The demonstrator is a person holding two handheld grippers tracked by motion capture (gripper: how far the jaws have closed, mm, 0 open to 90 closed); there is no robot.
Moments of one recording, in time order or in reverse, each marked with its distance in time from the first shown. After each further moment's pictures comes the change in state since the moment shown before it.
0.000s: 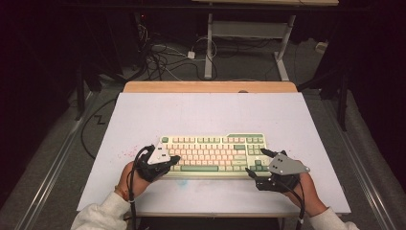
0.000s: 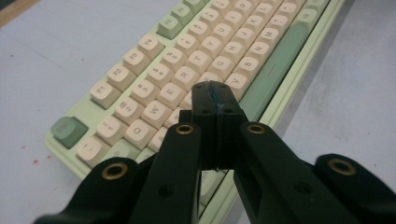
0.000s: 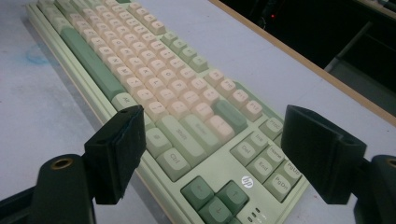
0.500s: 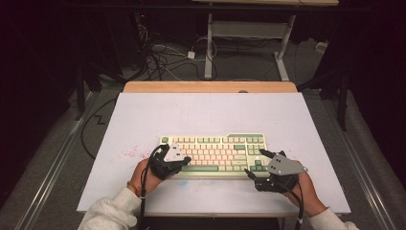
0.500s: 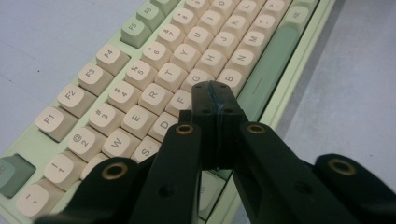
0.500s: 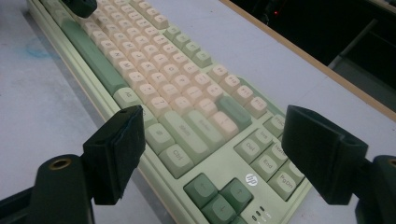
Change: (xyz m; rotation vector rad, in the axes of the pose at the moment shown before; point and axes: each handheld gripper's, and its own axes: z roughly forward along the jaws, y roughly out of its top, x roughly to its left) left arm -0.007 0.013 0.028 0.056 -0.033 0.040; right arm 0.002 -0.001 0.003 0.013 0.010 -0.010
